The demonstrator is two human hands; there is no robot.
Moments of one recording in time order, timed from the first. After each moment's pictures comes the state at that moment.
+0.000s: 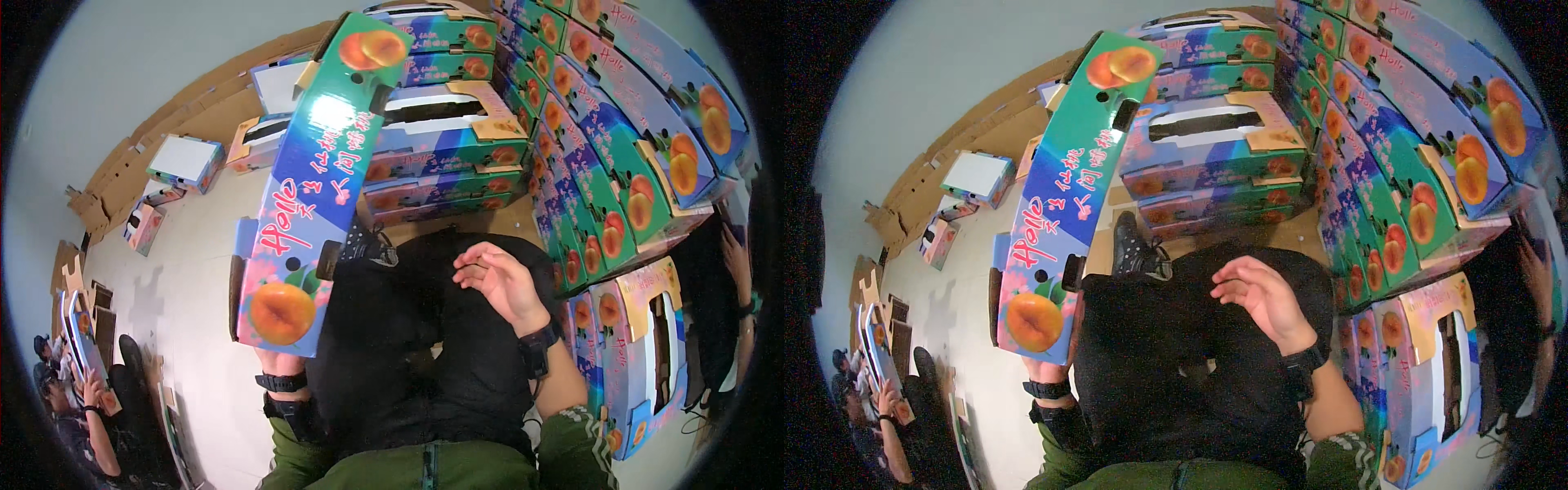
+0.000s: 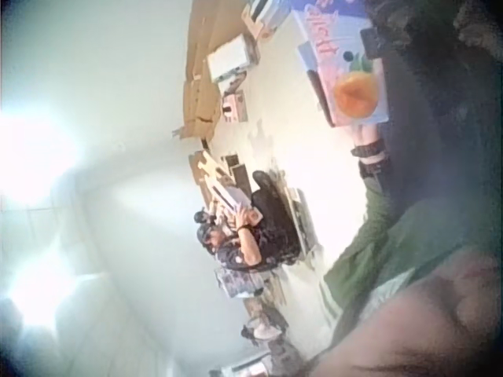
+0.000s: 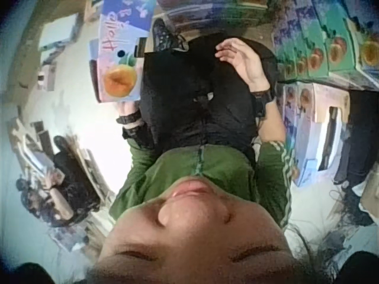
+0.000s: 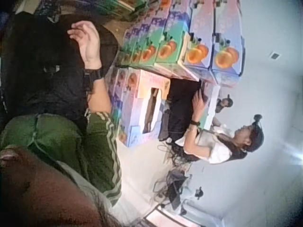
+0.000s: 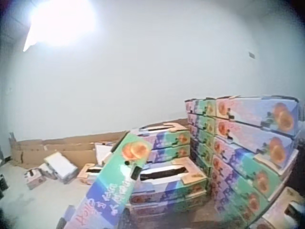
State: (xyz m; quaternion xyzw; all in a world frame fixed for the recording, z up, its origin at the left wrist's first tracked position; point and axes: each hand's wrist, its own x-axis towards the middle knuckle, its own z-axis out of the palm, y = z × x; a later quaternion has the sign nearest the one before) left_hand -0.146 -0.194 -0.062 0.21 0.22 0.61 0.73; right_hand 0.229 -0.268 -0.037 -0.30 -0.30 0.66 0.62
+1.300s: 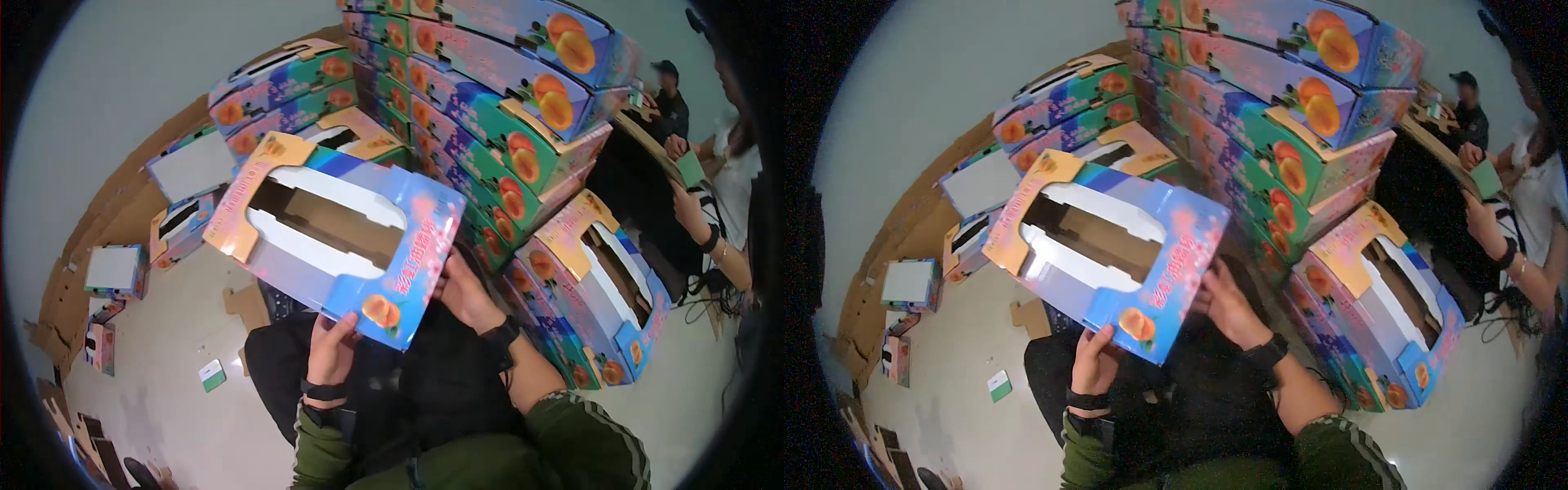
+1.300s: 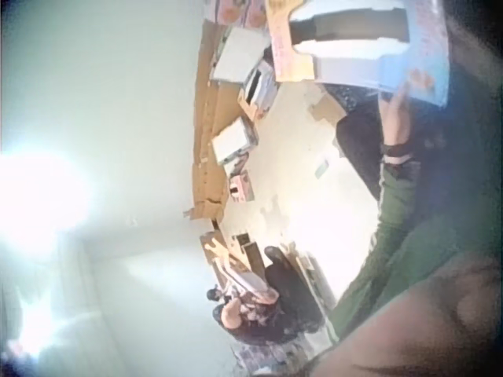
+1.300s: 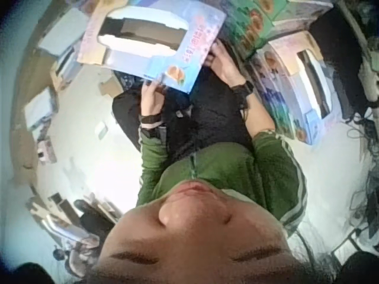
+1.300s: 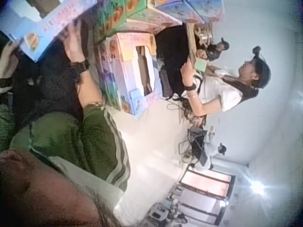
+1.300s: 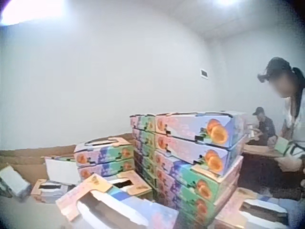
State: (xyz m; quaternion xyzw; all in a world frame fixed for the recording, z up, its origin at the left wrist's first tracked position) left_hand 0.022 -0.211 -0.061 0.42 0.25 0.29 0.82; right_hand 0.251 -0.320 -0.084 -0.36 -0.23 0.48 0.77
